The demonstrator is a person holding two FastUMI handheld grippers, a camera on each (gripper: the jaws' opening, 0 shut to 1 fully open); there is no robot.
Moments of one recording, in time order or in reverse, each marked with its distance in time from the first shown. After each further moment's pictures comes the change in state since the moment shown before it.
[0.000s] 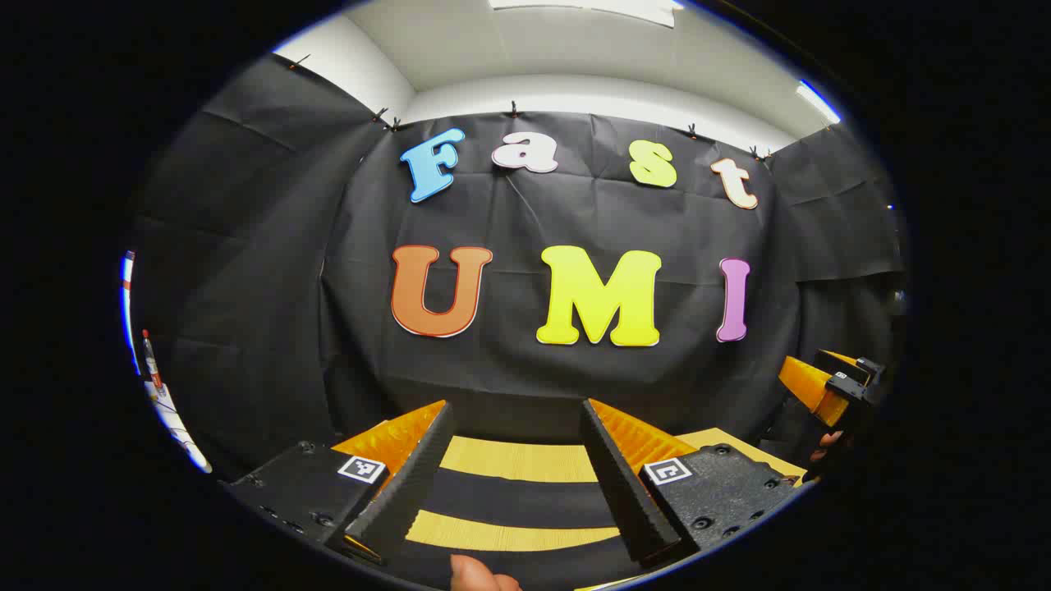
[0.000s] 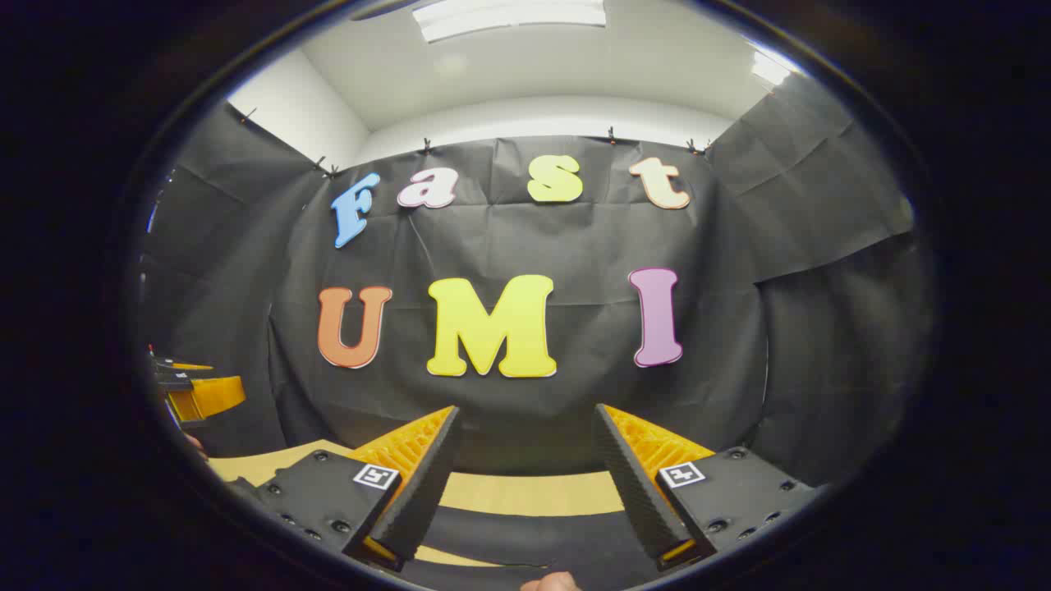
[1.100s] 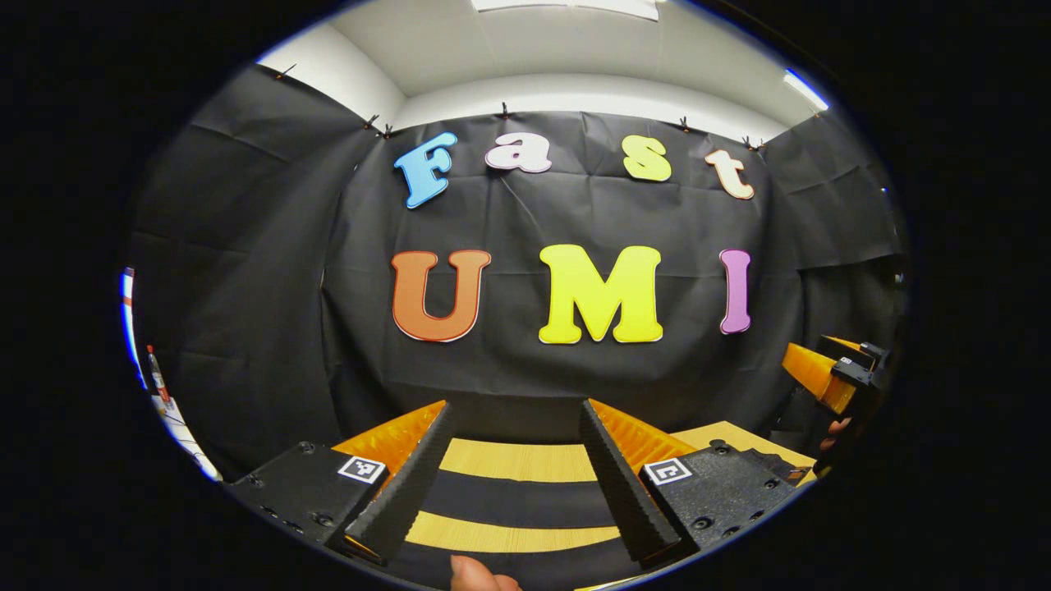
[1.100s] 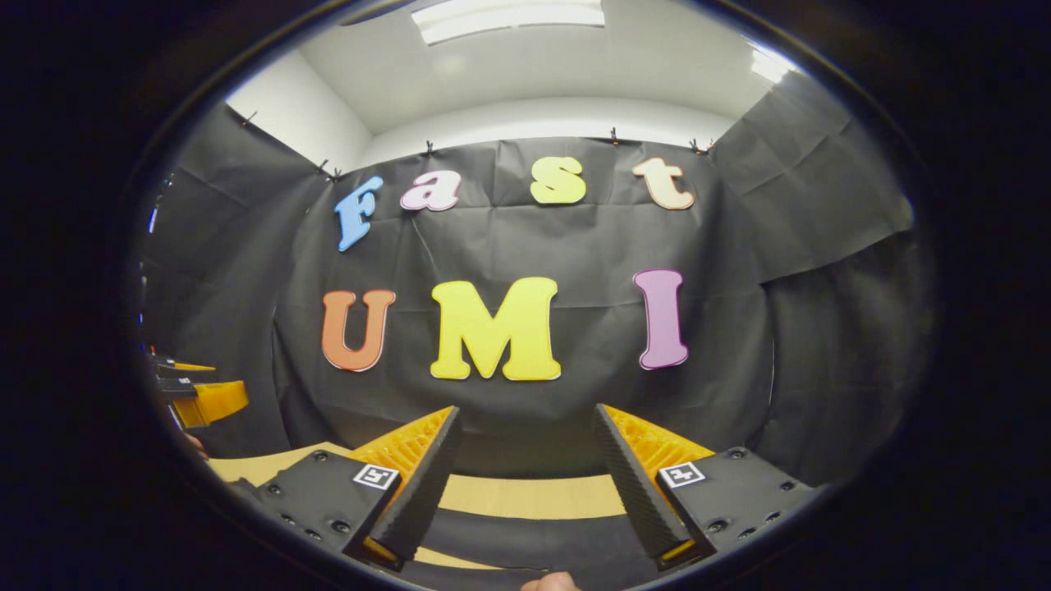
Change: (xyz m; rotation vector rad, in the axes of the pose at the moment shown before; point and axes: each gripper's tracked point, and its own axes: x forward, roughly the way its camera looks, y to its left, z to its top) left arm 0.003 -0.002 -0.006 0.042 0.009 0.004; right arm 0.007 0.002 0.000 0.006 -0.004 0.025
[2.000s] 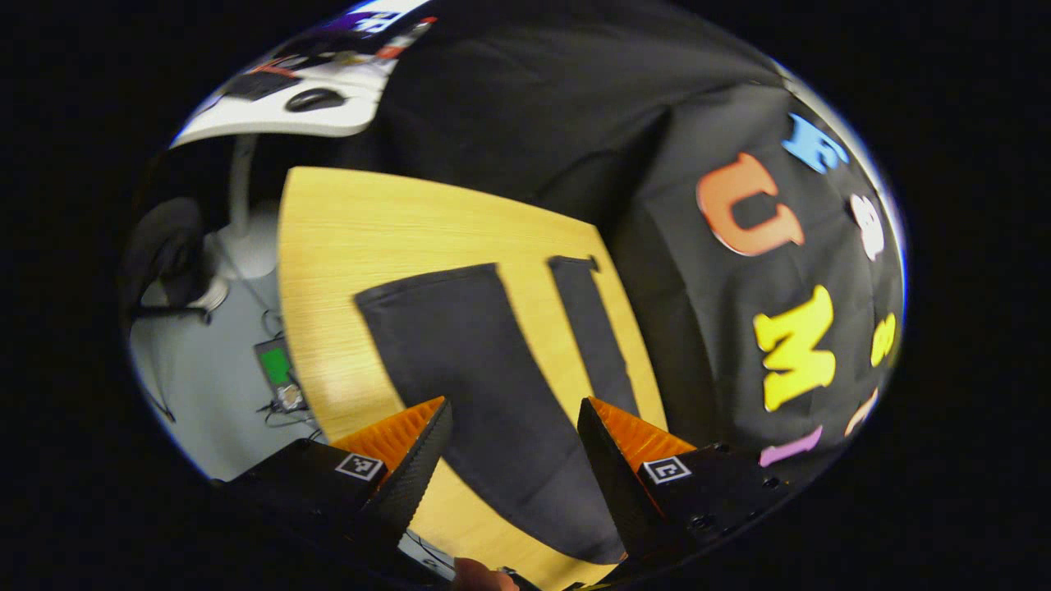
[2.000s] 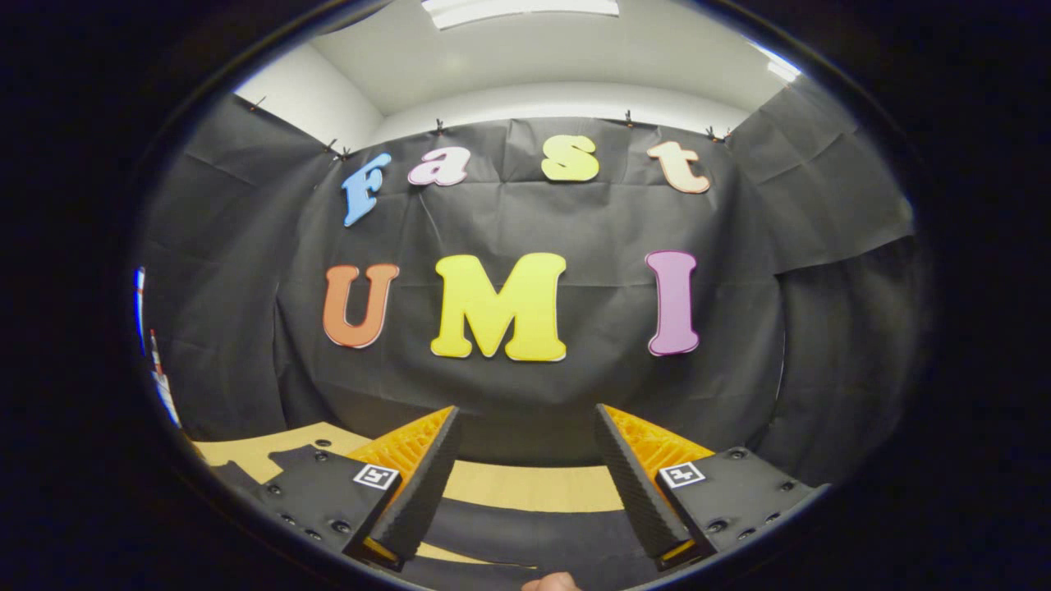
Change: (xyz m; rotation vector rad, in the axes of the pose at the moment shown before) left arm -0.158 0.157 -0.237 -1.153 0.628 0.596; right arm 0.025 -0.017 -0.030 -0.051 0.079 0.011
